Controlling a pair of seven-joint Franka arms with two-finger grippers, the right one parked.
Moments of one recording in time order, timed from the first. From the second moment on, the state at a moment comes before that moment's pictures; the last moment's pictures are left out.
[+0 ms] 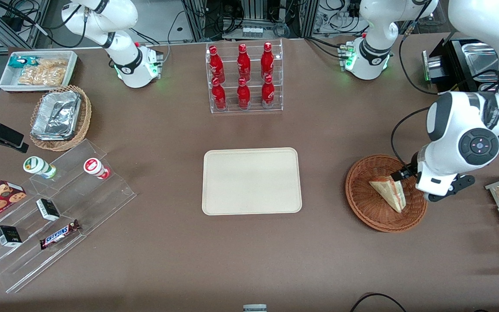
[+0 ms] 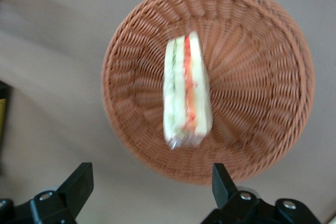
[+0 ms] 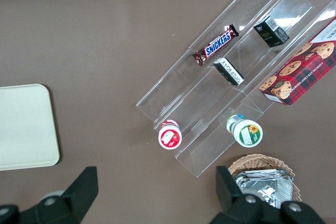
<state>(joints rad) 0.06 0.29 -0.17 -1.84 0.16 1.94 -0.67</state>
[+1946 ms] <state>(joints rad) -0.09 0.40 -0.20 -1.91 0.14 2.31 -0.80</state>
